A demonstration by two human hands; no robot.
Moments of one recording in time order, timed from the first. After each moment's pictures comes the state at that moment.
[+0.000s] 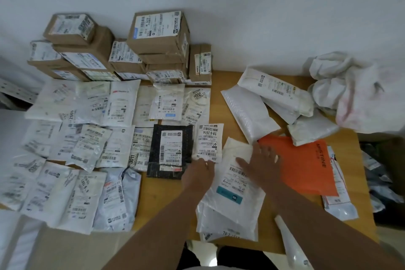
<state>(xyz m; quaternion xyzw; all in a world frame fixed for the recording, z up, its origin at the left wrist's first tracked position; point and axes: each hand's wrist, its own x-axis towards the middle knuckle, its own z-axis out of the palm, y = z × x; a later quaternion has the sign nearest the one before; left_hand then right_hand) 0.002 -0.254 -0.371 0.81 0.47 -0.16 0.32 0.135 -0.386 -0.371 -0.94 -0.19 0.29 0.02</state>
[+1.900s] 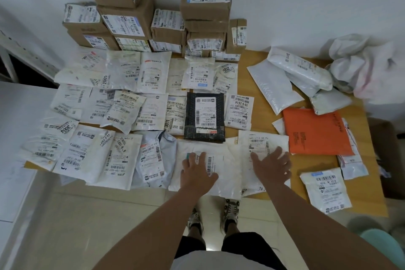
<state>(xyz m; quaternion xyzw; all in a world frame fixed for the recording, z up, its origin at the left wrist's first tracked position) -0.183 -0.232 -0.376 0.85 0.38 -0.22 0.30 -0.035 -0.376 -0.368 -0.97 0.05 0.21 0.10</state>
